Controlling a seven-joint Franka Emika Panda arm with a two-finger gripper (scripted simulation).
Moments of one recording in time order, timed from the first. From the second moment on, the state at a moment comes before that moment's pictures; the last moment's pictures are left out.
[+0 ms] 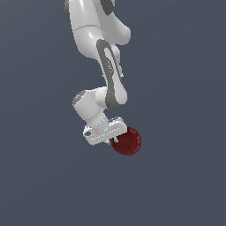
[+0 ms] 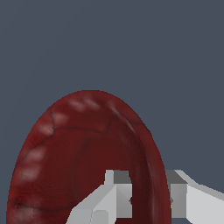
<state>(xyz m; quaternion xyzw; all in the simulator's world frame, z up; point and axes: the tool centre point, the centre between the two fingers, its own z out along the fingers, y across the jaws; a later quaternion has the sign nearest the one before) 0.053 0.000 0.059 -0.96 -0.04 -0.15 0.24</state>
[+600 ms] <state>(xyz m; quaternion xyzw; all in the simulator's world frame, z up) -0.012 -0.072 0.093 -0.96 -0.04 -0.15 0.24</state>
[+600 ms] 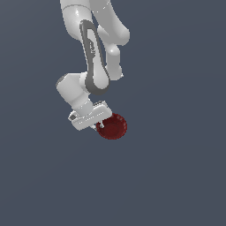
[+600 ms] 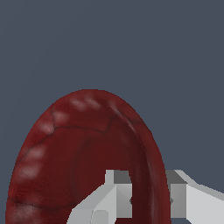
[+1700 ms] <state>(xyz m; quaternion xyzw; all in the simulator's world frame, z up) -0.103 -0.179 0.144 -0.96 -0.04 -0.15 0.24</state>
